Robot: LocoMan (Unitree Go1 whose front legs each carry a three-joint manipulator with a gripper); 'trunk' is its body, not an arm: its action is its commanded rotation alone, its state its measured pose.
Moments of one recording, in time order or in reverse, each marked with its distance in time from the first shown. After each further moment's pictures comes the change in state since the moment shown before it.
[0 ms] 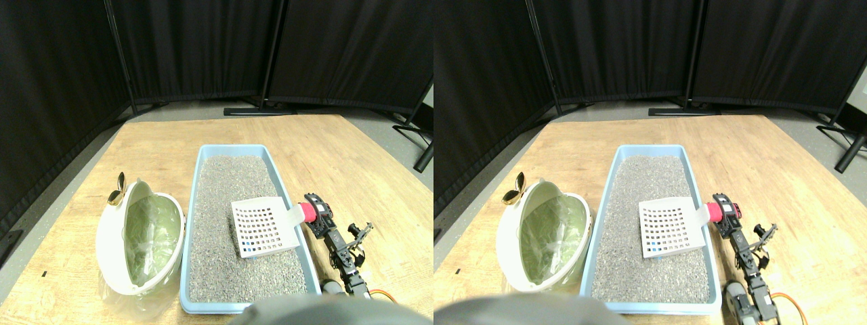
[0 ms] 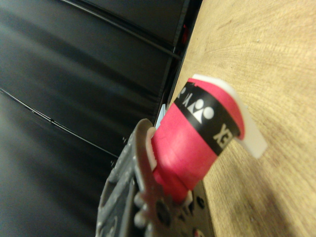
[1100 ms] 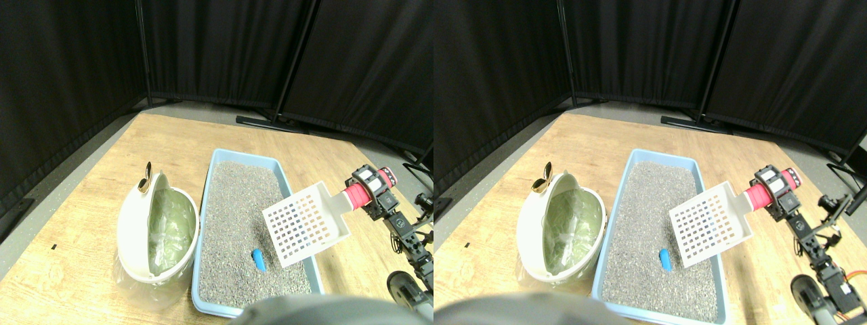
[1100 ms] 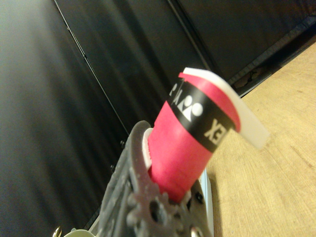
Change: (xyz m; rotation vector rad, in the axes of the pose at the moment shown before) right arm 0.015 0.014 0.115 -0.596 -0.126 0.233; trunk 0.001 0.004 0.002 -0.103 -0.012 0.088
